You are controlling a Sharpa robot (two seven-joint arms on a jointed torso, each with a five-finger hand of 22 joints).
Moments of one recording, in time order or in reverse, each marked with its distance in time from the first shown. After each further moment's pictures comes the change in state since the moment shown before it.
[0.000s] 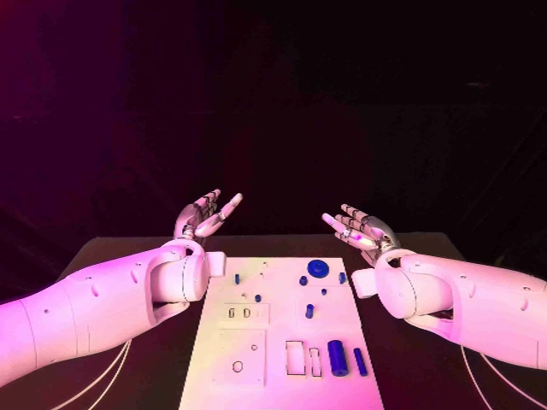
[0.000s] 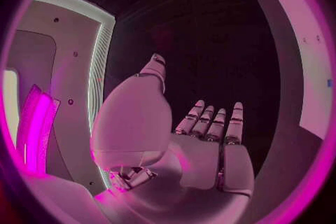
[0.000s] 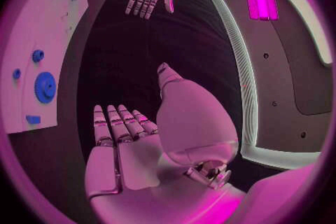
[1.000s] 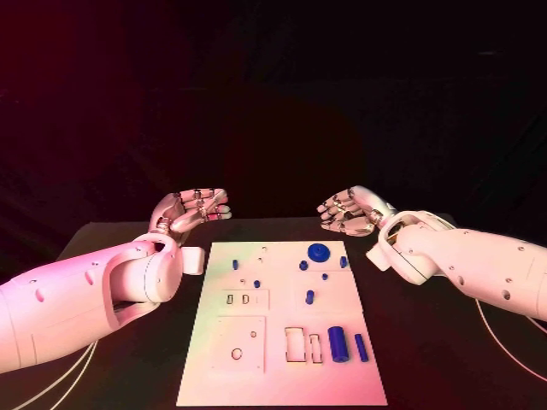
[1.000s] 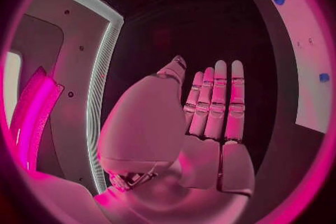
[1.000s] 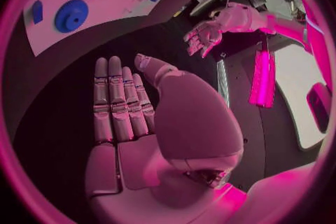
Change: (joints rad) left arm 0.004 -0.171 0.019 0.181 -0.032 0.110 0.024; left_hand 0.195 0.056 0.155 -0.012 0.000 0.585 0.057 0.212 0.136 0.867 0.008 0.122 0.043 0.884 -0.066 0.333 0.258 0.096 0.635 -0.052 0.365 0.168; right arm 0.083 0.041 -0.018 -0.175 -0.844 0.078 -0.158; right_hand 0.107 -0.143 0.344 -0.300 0.104 0.773 0.077 0.181 0.119 0.878 -0.090 0.041 0.036 0.949 -0.132 0.231 0.169 0.039 0.739 -0.100 0.440 0.197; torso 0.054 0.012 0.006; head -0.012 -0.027
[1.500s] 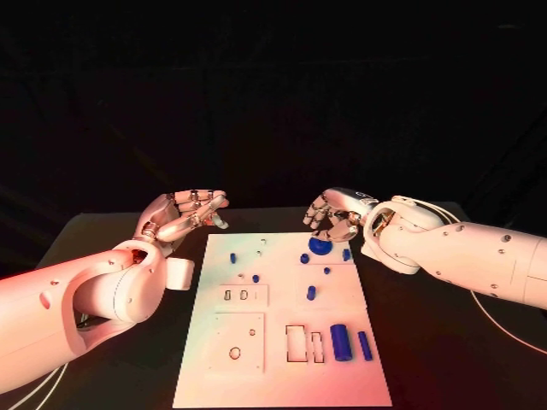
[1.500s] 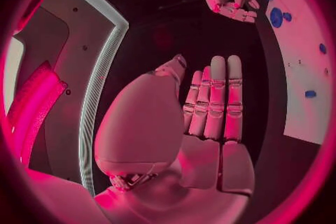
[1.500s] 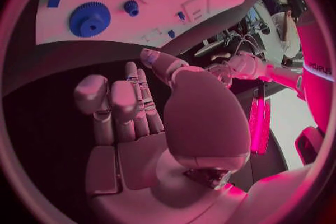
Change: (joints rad) left arm 0.011 -0.118 0.024 0.210 -0.080 0.055 -0.030; left_hand -0.009 -0.048 0.081 -0.001 0.004 0.006 -0.006 -0.004 0.044 0.054 -0.019 -0.056 0.004 0.022 -0.036 0.374 0.295 -0.003 -0.014 -0.055 0.366 0.244; right arm 0.054 0.010 0.001 0.050 -0.488 0.104 -0.155; right_hand -0.108 -0.108 0.136 -0.010 0.040 0.103 -0.052 -0.018 0.094 0.119 -0.060 0.000 0.008 0.305 -0.080 0.929 0.863 -0.058 0.414 -0.083 0.786 0.818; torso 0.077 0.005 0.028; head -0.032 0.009
